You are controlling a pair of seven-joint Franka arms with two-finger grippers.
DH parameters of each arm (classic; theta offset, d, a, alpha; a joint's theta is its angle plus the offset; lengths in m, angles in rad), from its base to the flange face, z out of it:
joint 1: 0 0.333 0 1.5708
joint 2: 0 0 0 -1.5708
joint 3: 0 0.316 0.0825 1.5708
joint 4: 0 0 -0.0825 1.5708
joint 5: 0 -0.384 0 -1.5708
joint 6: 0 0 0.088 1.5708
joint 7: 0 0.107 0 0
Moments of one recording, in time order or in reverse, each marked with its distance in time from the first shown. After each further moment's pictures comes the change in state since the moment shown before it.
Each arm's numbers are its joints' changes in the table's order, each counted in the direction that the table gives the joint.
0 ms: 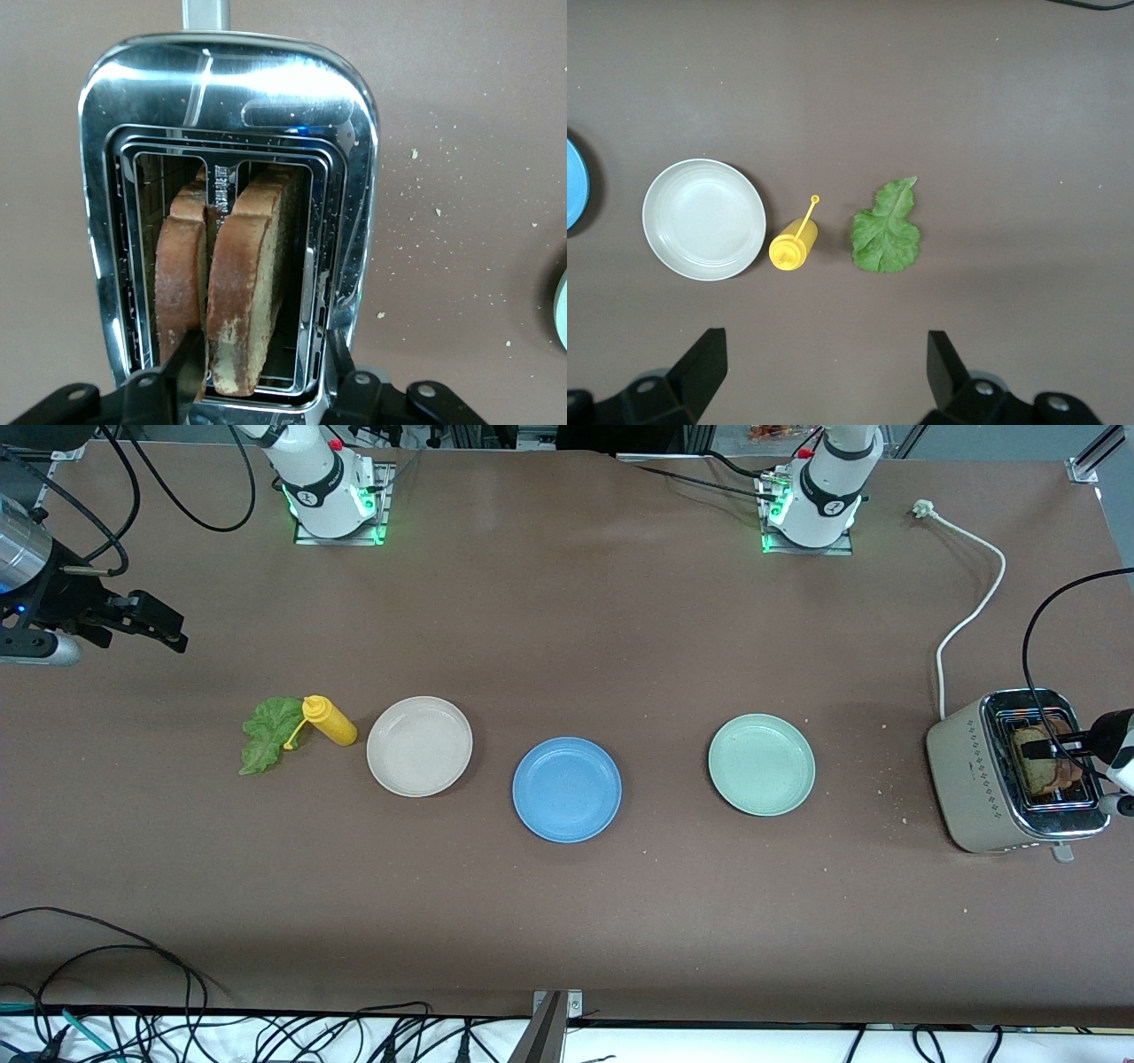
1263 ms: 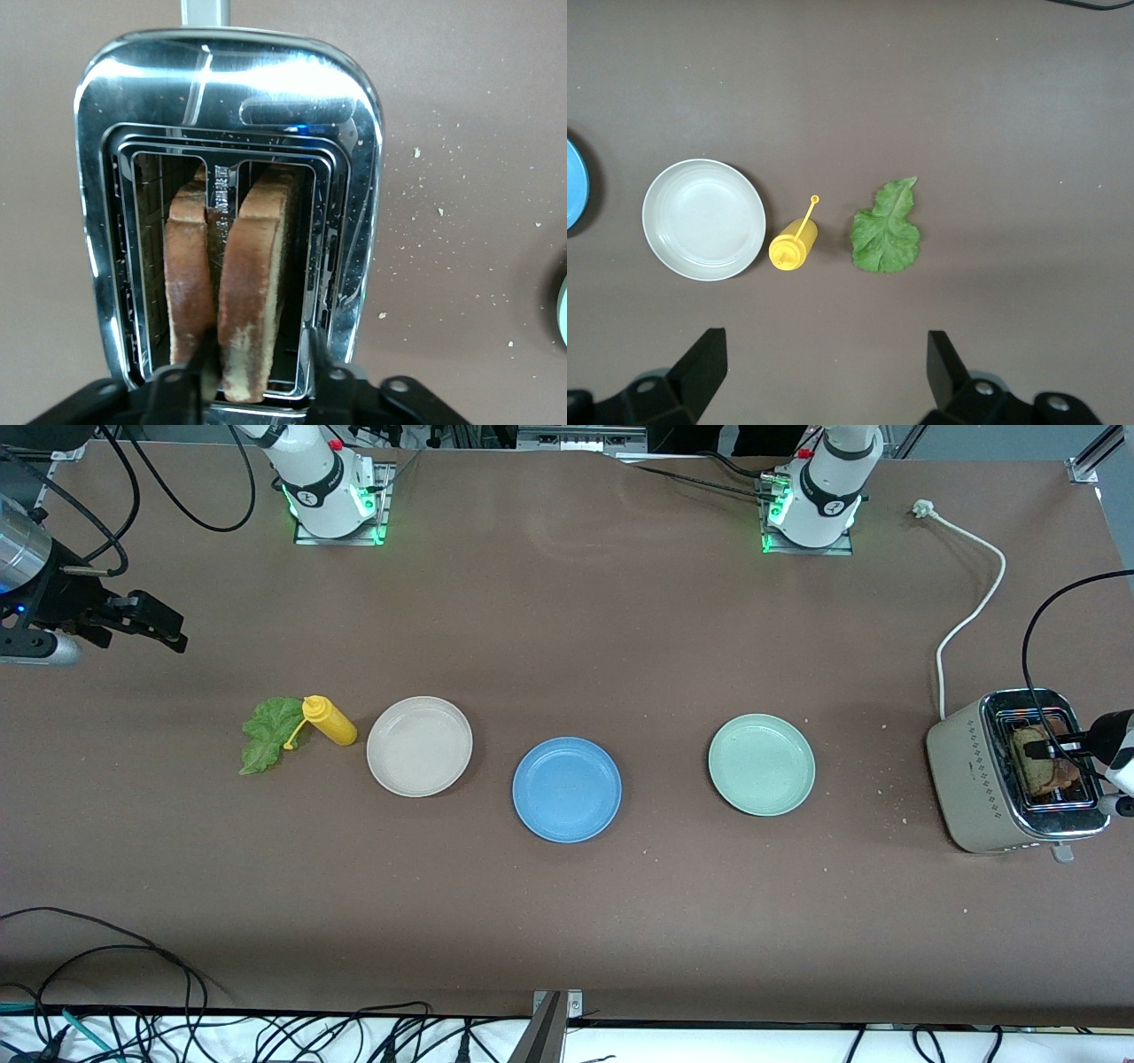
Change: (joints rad) left arm 0.002 -0.007 0.000 0.001 -0.001 0.000 0.001; right arm 0.000 0.000 0.000 0.000 0.000 0.000 0.000
